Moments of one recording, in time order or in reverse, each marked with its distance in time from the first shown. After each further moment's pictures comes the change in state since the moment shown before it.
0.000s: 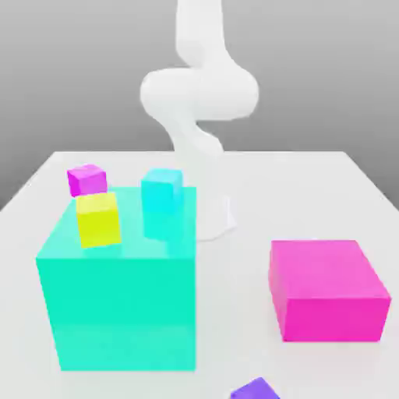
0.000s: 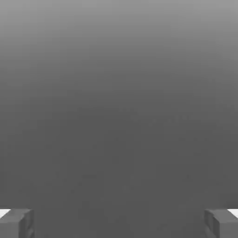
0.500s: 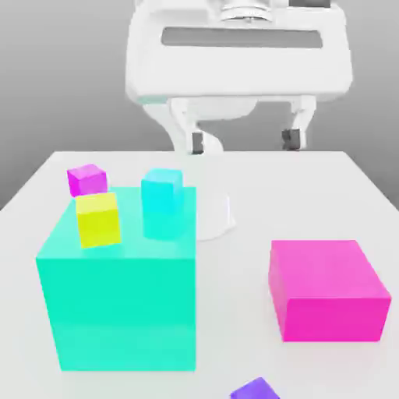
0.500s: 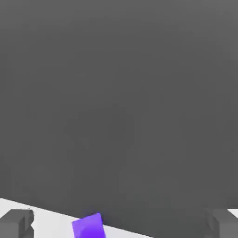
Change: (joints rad) arm 0.089 0.550 -0.018 0.016 0.042 0.154 -0.219
